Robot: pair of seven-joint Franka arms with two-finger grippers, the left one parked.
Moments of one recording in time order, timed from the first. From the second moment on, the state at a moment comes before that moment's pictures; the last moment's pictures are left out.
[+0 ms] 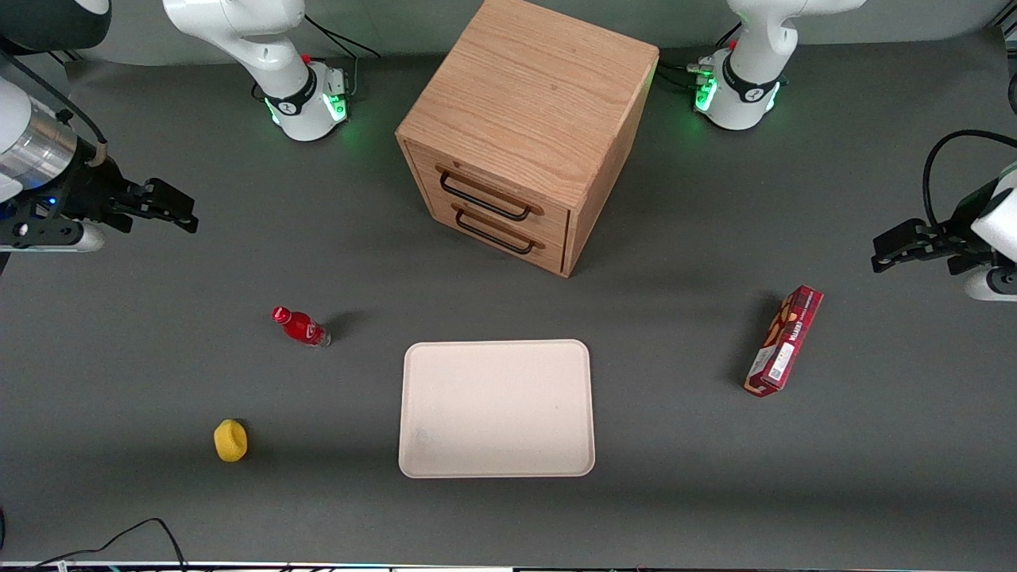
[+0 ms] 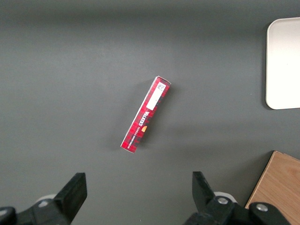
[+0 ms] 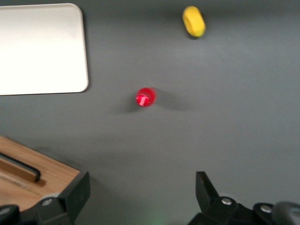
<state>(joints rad) 0.02 -0.01 0.11 -1.59 0.03 1.55 0.16</state>
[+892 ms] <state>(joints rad) 0.04 0.13 0.54 -1.53 0.10 1.65 -0.13</state>
